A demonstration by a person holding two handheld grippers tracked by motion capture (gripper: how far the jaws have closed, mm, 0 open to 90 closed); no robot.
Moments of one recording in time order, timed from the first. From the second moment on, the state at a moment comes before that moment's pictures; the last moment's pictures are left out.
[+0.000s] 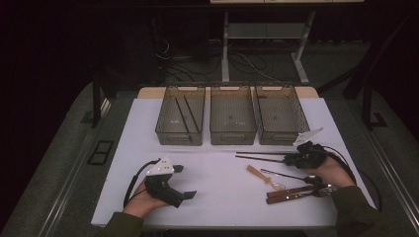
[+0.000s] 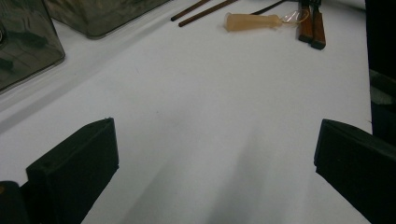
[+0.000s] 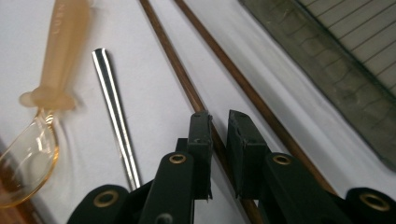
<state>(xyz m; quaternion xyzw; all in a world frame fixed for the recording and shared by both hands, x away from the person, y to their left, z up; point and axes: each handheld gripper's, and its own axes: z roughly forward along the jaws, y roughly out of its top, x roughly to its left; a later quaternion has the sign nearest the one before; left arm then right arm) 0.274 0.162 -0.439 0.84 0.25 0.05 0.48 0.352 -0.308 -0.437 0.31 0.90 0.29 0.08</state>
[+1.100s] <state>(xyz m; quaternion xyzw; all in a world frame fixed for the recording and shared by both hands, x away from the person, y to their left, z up) 0.274 0.161 -0.440 0.84 0.25 0.05 0.48 0.350 -0.281 -0.442 0.23 0.92 0.32 0.06</state>
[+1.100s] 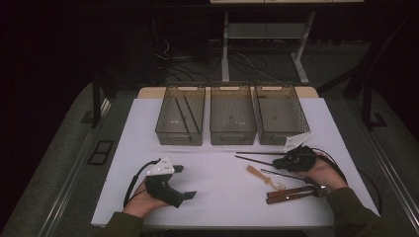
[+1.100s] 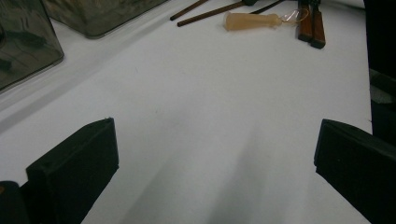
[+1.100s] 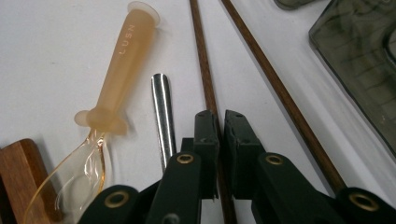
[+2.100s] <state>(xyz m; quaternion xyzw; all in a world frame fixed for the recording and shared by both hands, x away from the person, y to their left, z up) 0.274 0.162 -0.439 0.84 0.25 0.05 0.47 0.349 -0.280 -0.408 0.21 0.90 0.38 0.08</state>
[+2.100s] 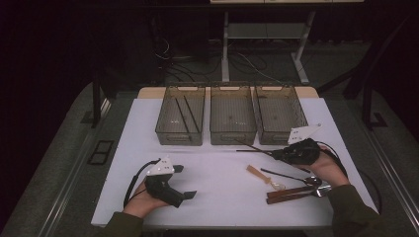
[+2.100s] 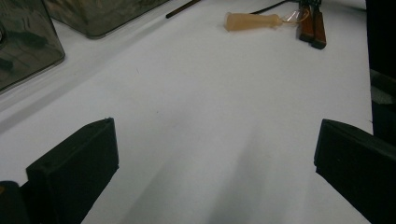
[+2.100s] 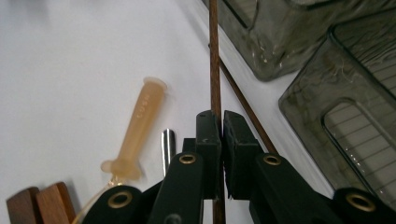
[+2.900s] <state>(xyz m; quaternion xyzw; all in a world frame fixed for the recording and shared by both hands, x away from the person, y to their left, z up) 0.275 0.166 -0.438 0.83 0.26 0.05 0.49 0.354 -0.240 -0.375 0.28 0.84 0.45 0.10</state>
